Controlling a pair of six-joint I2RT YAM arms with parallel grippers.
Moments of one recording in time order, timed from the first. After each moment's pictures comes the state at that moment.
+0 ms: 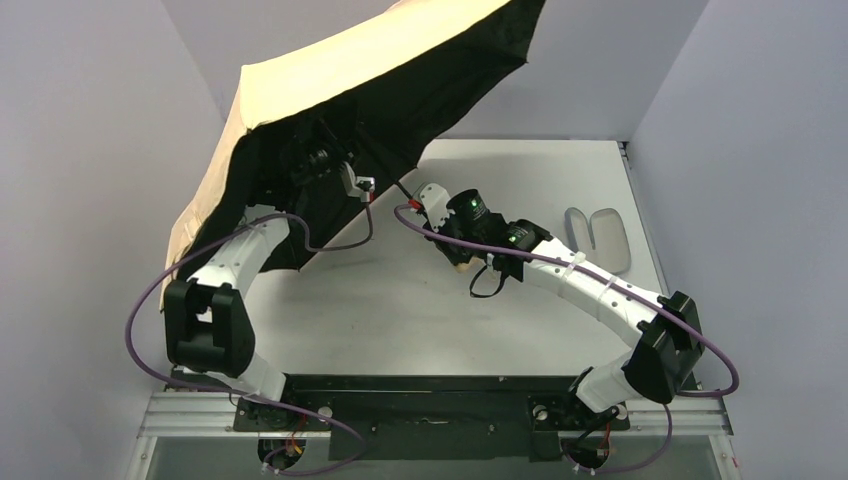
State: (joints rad) left arm -0.16 1.55 1.26 0.32 0.58 2.05; right arm 0.81 1.46 1.24 -0.53 0.01 -0.19
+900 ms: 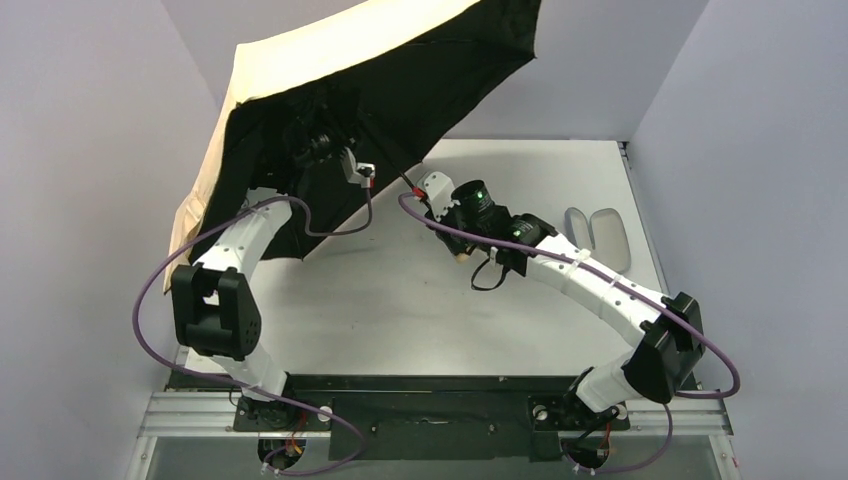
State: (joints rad) left arm -0.16 1.68 1.46 0.19 0.60 2.08; right arm 0.79 1.46 1.28 -0.48 0.04 -0.19
